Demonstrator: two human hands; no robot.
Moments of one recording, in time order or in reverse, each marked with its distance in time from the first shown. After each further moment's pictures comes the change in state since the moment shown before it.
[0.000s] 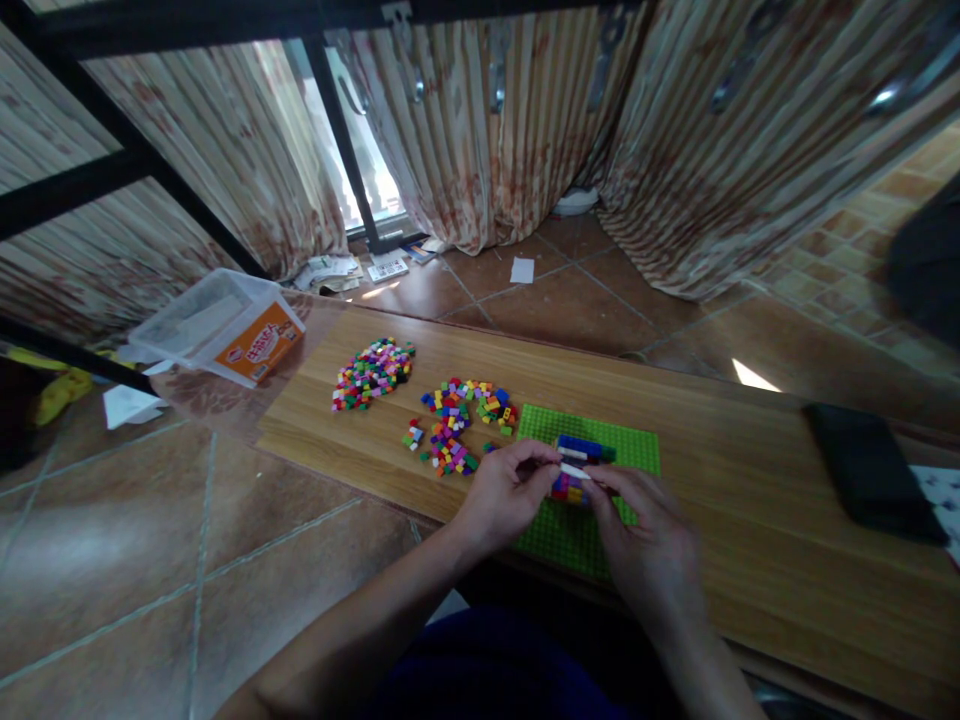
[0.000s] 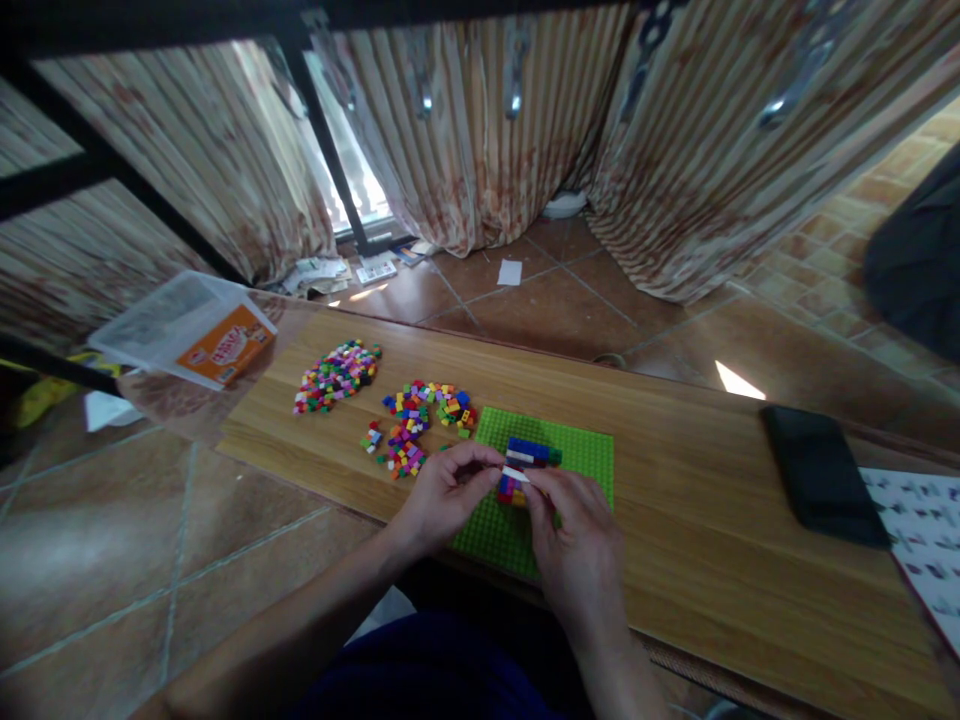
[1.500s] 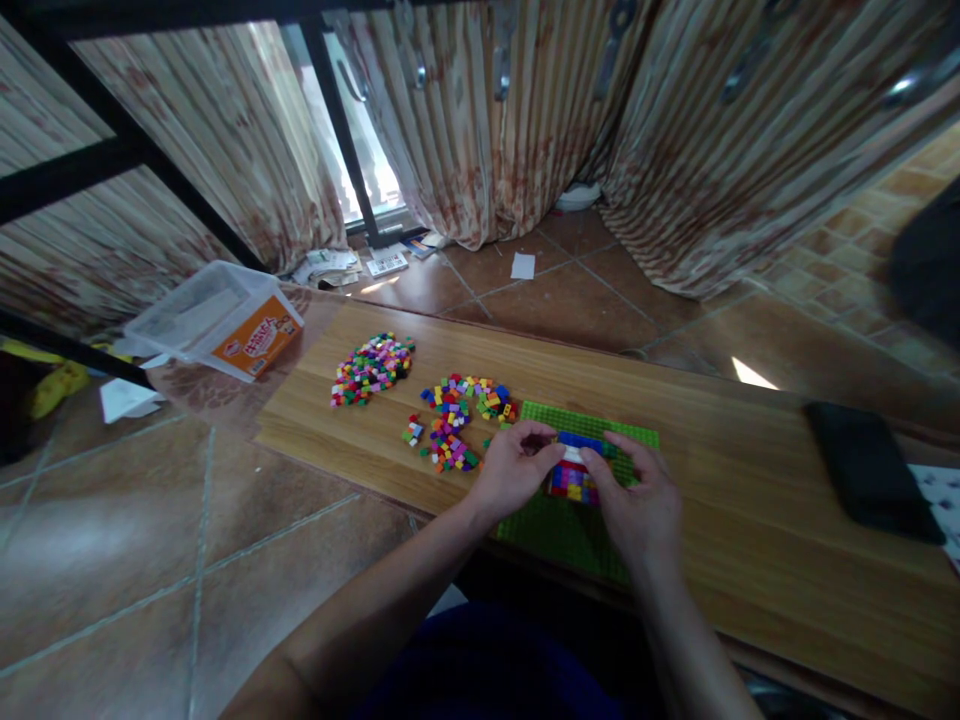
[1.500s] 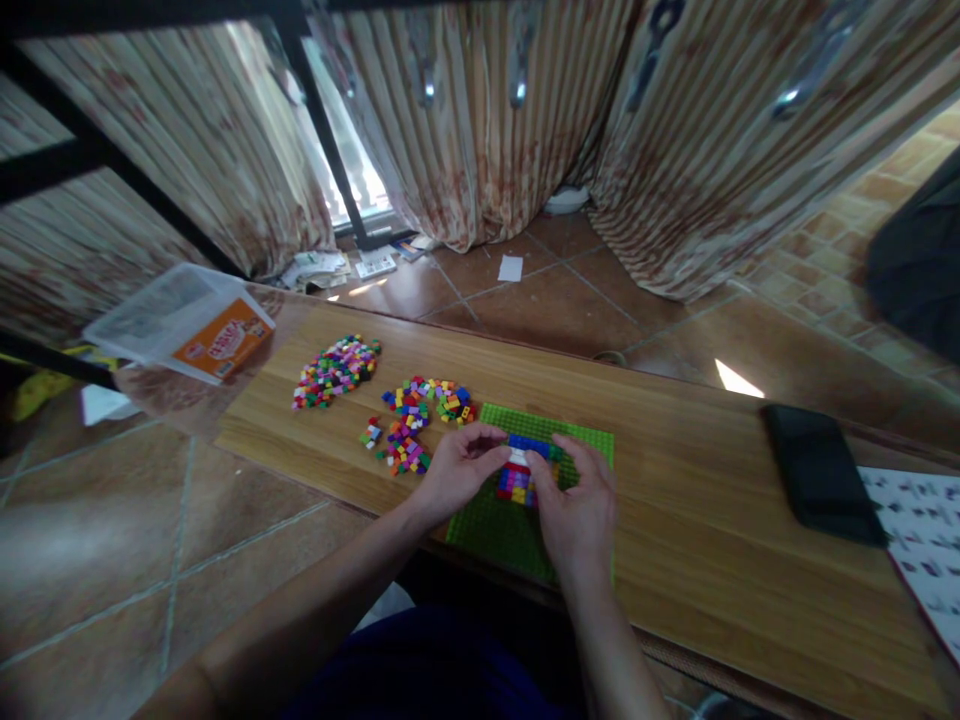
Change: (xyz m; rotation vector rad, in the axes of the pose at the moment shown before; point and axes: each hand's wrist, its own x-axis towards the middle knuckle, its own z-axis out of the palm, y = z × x) left_hand 0.030 -0.023 0.009 -0.072 0.092 -0.120; right_hand 0.012 0.024 0.024 0.087 0.122 0.393
